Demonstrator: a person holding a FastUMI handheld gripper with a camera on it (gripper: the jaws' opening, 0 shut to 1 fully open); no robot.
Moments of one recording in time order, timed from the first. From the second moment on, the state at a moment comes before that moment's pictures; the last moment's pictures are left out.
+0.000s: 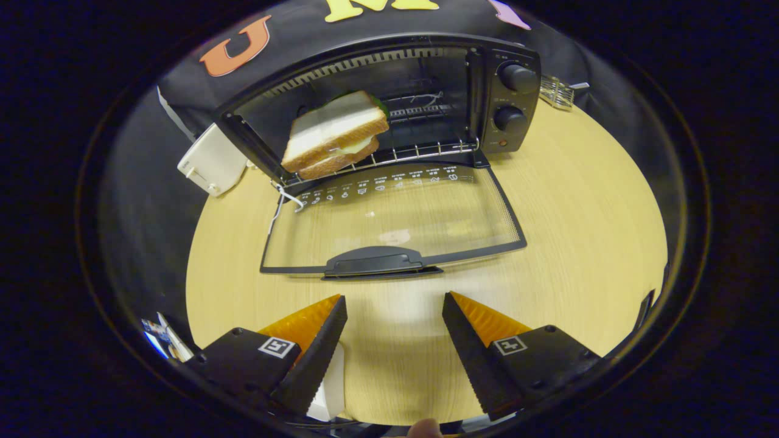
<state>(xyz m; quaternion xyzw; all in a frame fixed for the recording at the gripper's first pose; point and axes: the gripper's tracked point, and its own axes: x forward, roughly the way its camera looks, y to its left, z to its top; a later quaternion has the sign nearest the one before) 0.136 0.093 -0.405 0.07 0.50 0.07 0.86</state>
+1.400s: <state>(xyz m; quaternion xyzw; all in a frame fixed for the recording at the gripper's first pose) 0.200 0.103 -0.281 0.01 0.35 0.10 0.93</state>
